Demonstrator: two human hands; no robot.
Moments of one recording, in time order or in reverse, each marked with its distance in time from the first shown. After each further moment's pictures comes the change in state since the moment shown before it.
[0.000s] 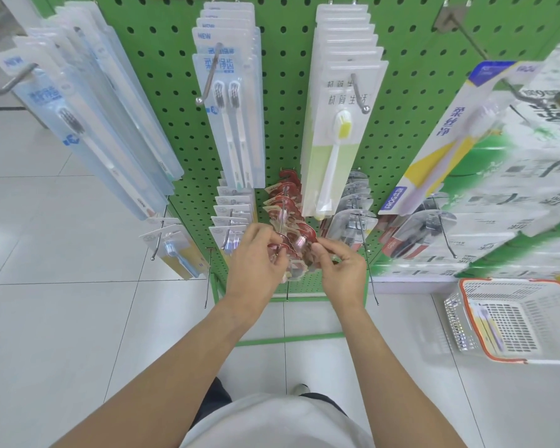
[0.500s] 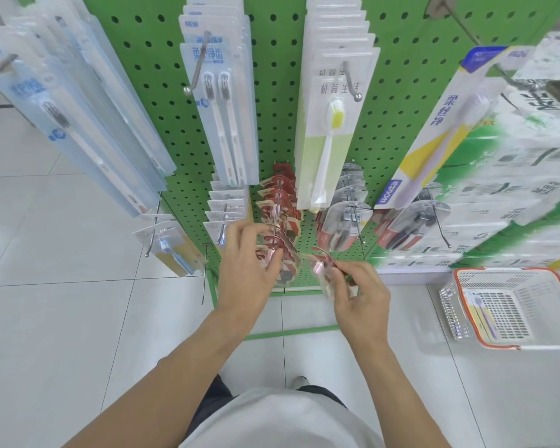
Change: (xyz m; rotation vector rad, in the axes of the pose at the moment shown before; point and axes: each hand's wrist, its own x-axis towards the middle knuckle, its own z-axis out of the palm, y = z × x) left_hand -0.022 0.007 -0.013 -0.030 0.130 0.055; right_hand -0.057 -0.010 -0.046 -0.298 0.083 -0.289
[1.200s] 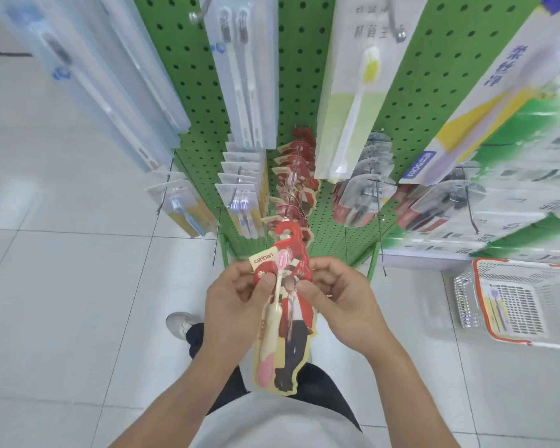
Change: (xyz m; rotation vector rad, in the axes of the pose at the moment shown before) left_hand -0.082 0.028 -0.041 -0.597 -0.052 -0.714; right_hand -0.017 -0.044 -0.015 0.594 -0.669 0.459
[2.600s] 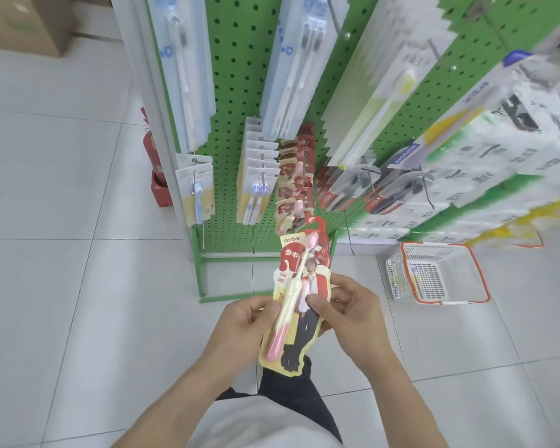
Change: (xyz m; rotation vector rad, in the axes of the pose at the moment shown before) left_hand -0.032 -0.024 -0.112 -0.011 -0.620 -0.273; right_hand -0.084 -0.014 0.096 -0.132 0.408 0.170
